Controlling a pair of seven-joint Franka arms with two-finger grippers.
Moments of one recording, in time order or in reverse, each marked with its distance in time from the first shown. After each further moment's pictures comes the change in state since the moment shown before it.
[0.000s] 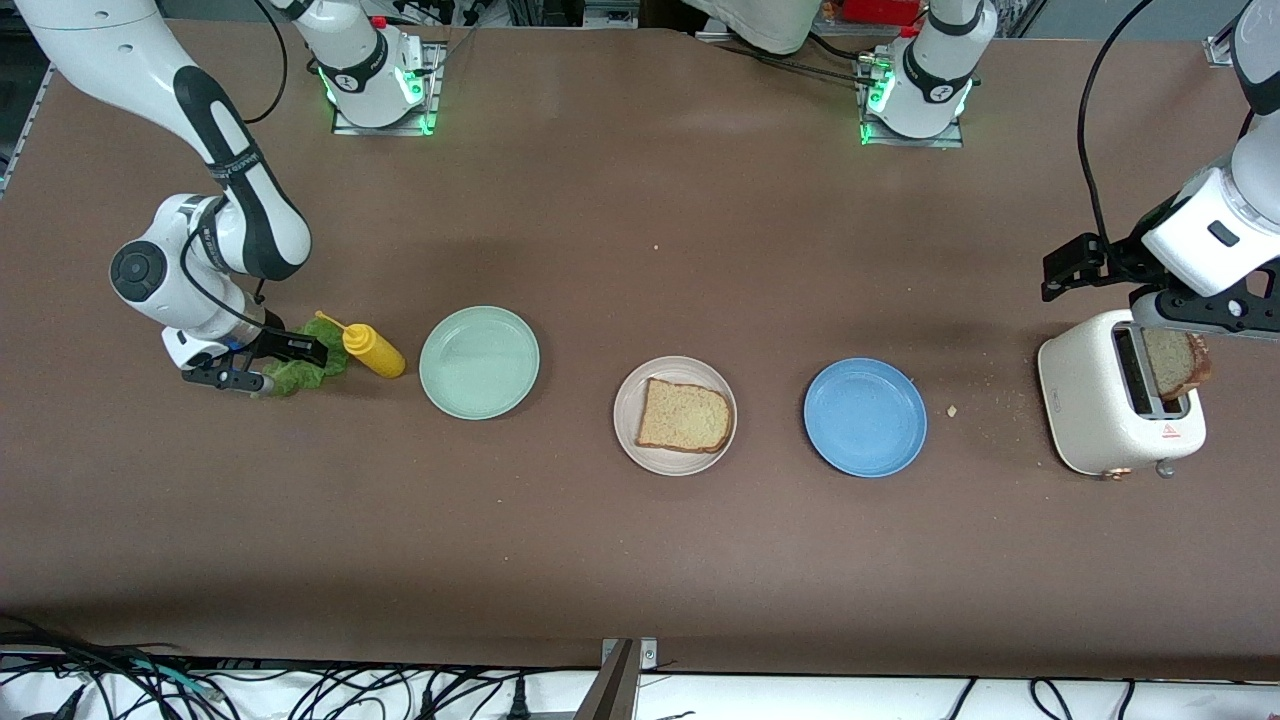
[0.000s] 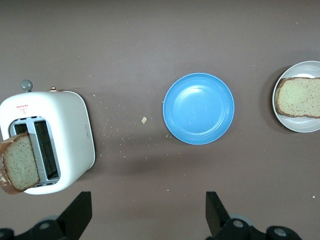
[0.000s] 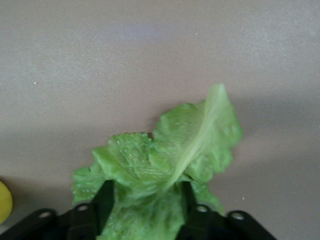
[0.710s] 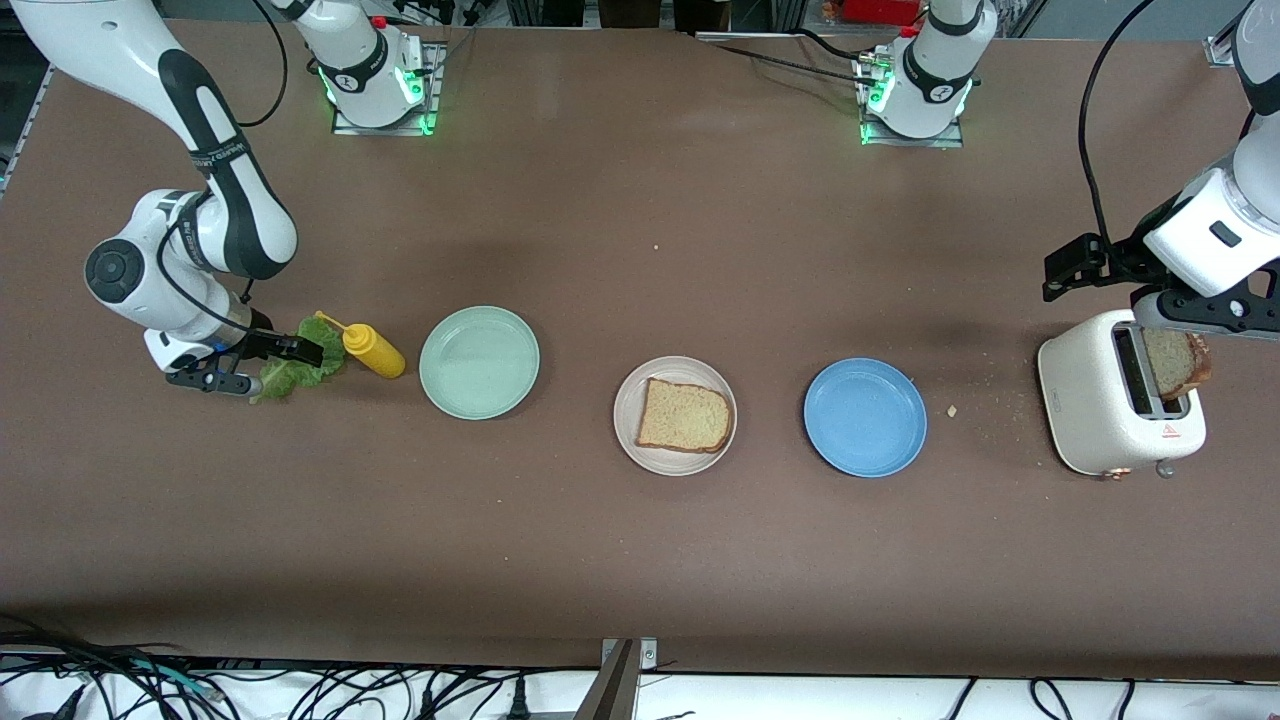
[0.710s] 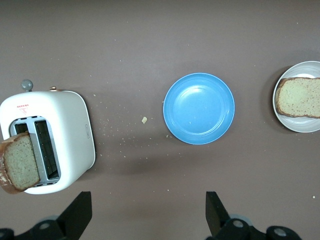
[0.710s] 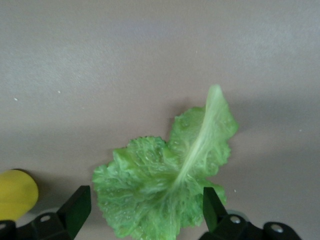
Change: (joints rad) left arm -0.001 0.000 0.000 0.000 0.000 0.000 0.000; right arm 0.004 -0.045 0.000 0.019 0.000 -0.071 0.000
